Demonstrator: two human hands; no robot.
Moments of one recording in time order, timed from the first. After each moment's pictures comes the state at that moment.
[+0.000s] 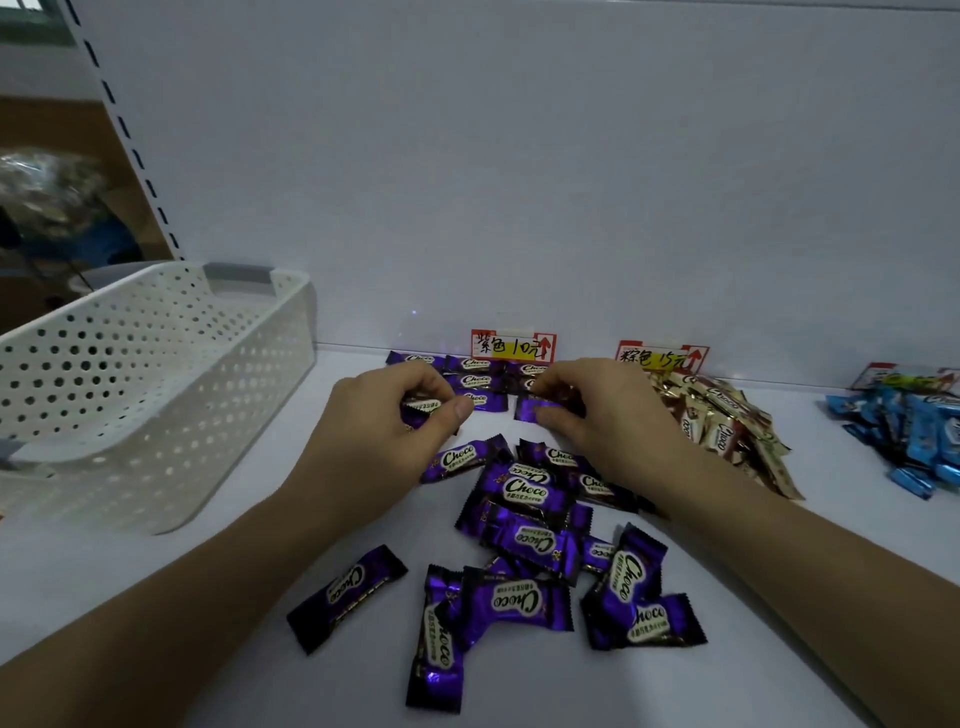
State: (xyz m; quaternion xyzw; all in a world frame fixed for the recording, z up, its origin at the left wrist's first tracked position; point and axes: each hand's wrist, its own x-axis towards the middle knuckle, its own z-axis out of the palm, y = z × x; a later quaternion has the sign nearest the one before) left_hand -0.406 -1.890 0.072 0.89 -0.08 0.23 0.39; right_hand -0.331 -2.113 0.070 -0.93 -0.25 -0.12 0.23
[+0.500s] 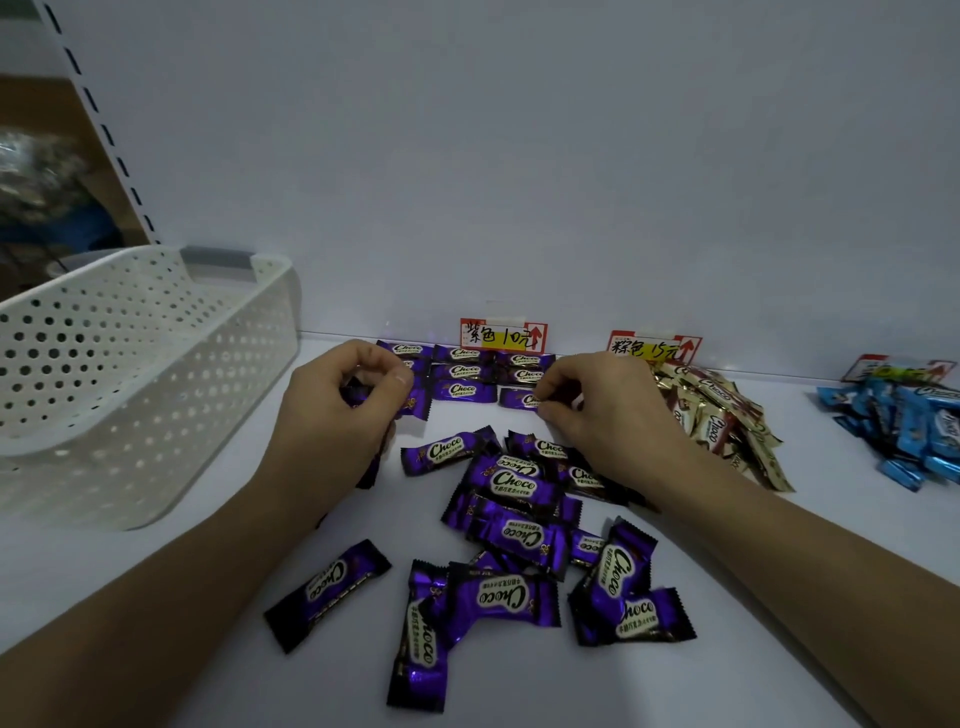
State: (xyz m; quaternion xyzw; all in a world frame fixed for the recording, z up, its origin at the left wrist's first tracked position) left_hand -0.401 -1.883 0.062 0.79 0.02 0.23 0.57; right_hand -0.329 -2.118 0.065 -0.94 -0.22 -0.11 0.25
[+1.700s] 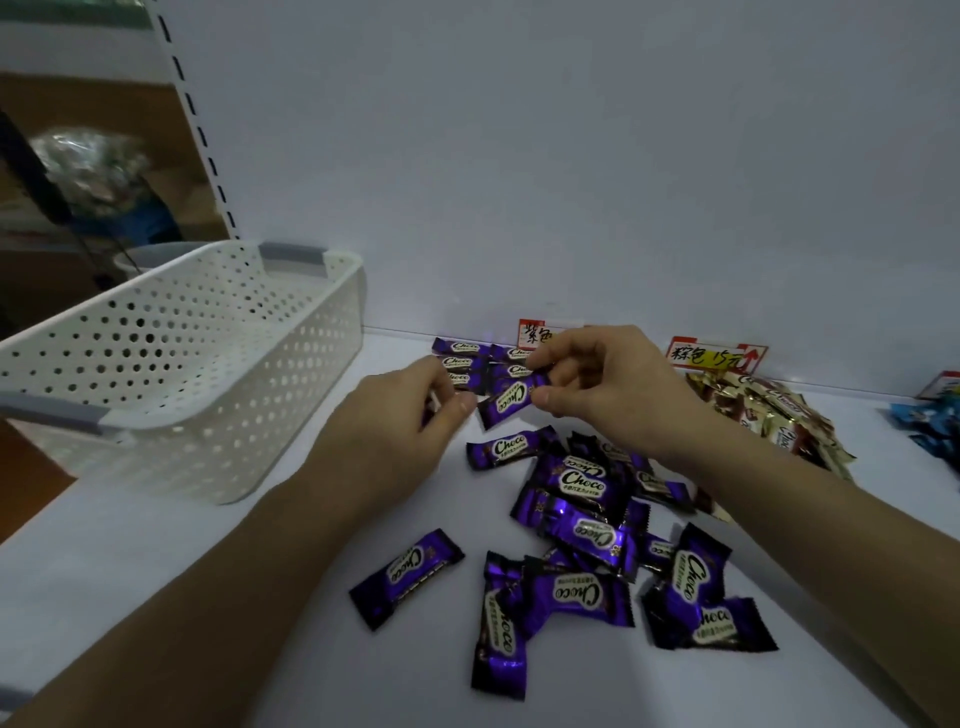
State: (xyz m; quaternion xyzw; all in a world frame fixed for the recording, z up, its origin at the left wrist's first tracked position) left_hand -0.405 -1.854 0.054 0.94 -0.02 0.19 0.28; right_hand -0.338 -2.074 0.096 -0.86 -0.23 0.04 0.46
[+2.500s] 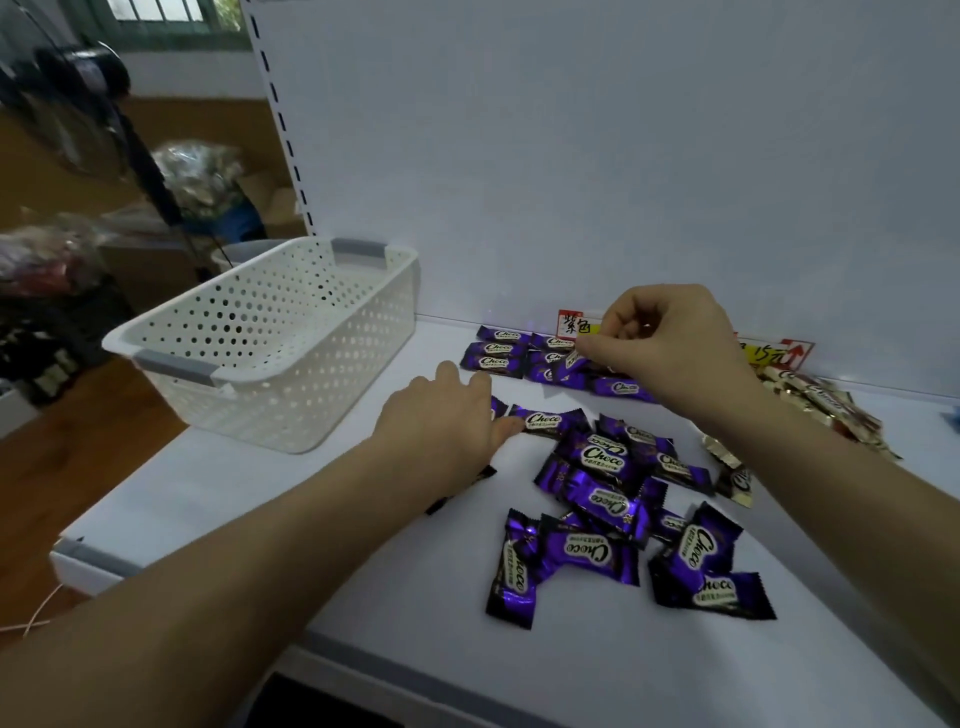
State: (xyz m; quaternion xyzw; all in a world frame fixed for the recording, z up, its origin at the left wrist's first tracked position) left_hand -0.423 -1.886 0.066 1.00 0.07 0.04 -0.06; right_hand -0.336 -2.084 0.108 -0.85 -0.24 -0.08 0.47
